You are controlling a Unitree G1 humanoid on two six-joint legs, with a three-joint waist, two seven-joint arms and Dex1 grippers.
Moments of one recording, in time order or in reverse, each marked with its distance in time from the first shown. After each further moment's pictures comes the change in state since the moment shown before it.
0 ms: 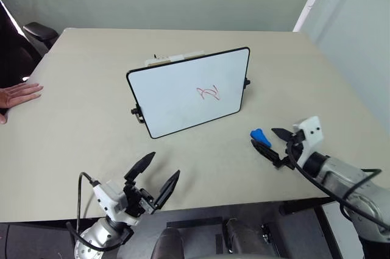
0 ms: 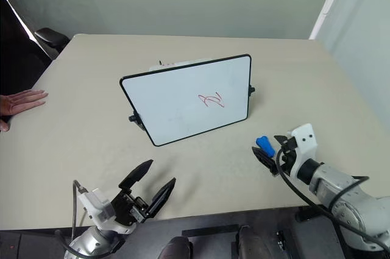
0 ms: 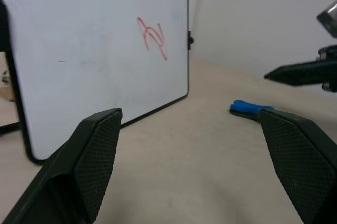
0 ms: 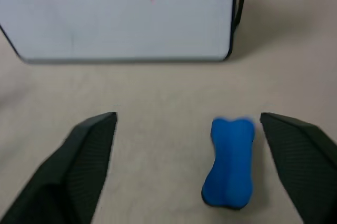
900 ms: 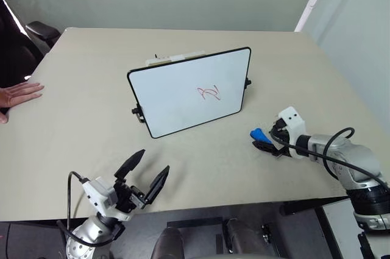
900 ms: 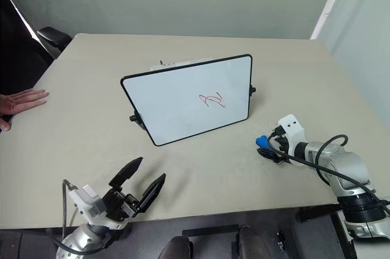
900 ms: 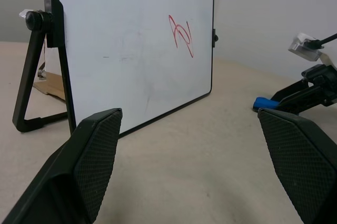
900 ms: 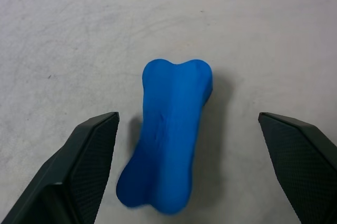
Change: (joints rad) left arm -0.035 0.009 0.067 0.043 -0.034 0.018 -0.018; right arm -0.345 -0.089 0.198 0.343 -0.201 0.185 0.156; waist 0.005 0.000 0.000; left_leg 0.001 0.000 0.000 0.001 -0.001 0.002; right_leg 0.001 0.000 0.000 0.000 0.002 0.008
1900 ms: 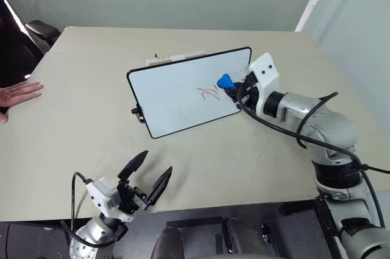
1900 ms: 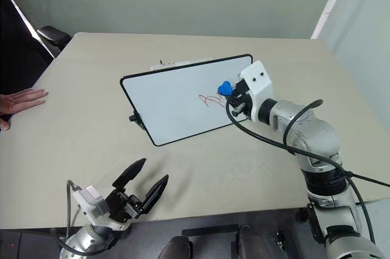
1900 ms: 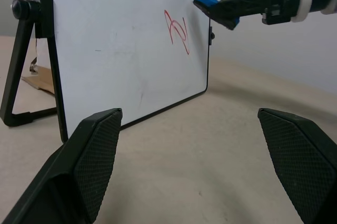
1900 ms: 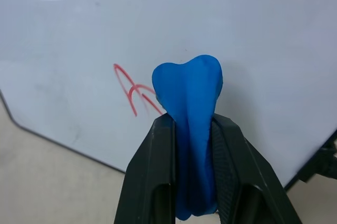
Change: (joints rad) left arm 0.003 -0.015 -0.017 -0.001 0.008 0.001 -0.004; right arm -0.333 0.313 0.034 -0.146 -0.098 0.010 -0.171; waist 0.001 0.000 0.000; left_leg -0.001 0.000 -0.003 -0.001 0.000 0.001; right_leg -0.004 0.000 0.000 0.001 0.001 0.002
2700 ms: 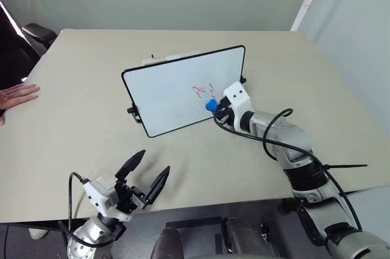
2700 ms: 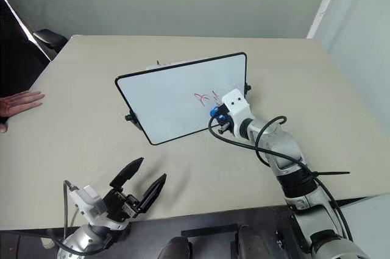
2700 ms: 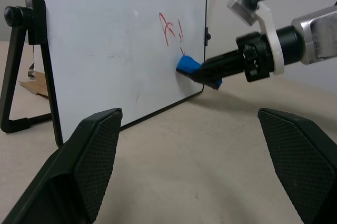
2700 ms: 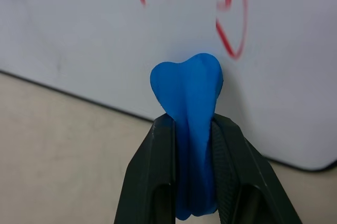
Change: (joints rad) left arm -0.001 0.003 0.017 0.000 -0.002 0.000 0.004; right arm 0.076 0.098 0.146 0.223 -0.152 -0.104 0.000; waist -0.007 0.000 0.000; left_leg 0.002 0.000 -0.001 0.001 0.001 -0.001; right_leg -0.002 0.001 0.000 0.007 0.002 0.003
